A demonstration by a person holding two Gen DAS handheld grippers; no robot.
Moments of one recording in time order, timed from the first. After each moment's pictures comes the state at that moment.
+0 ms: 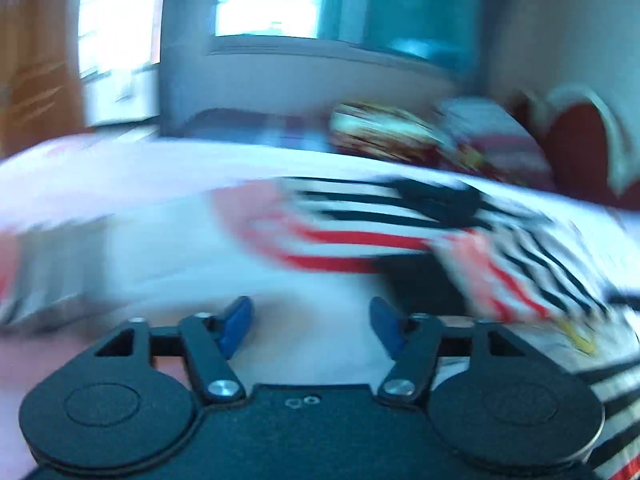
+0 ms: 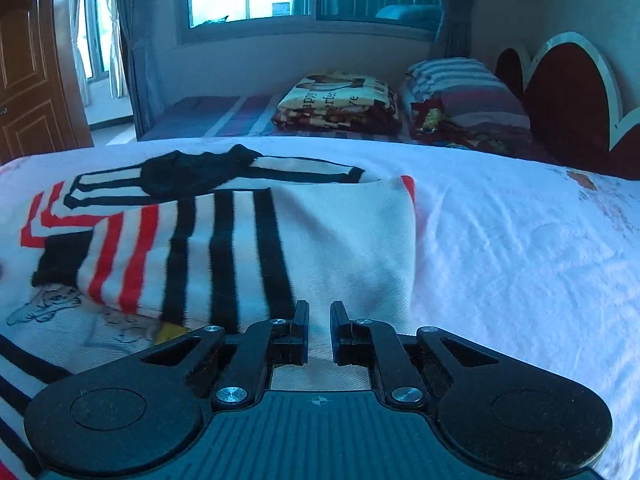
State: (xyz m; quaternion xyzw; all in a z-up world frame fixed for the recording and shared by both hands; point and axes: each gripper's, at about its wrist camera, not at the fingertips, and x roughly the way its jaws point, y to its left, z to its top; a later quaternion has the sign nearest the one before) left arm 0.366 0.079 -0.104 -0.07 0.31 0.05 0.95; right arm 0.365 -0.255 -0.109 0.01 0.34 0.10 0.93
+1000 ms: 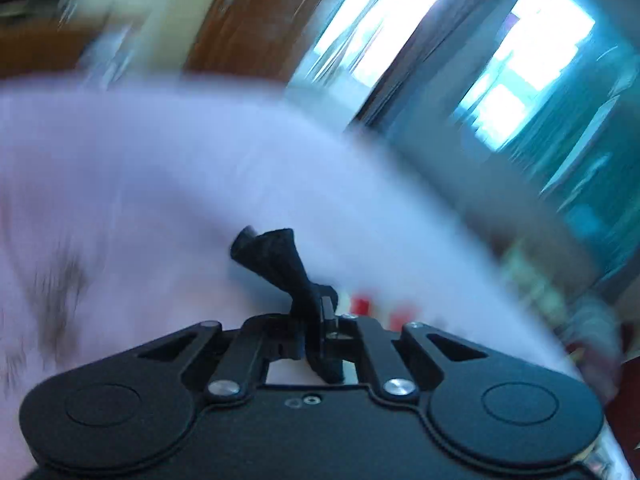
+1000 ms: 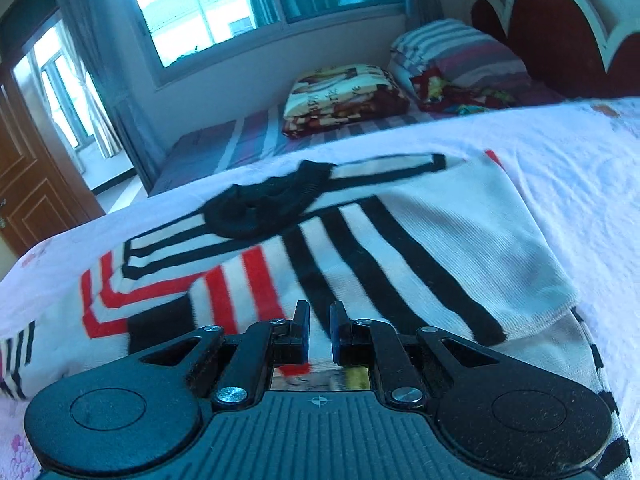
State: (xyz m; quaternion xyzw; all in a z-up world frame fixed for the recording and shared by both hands) left arm 0.342 0.372 -0.123 -0.35 0.28 0.24 0.86; right arm 0.374 -0.174 -0.088 0.15 0.35 0.08 0.92
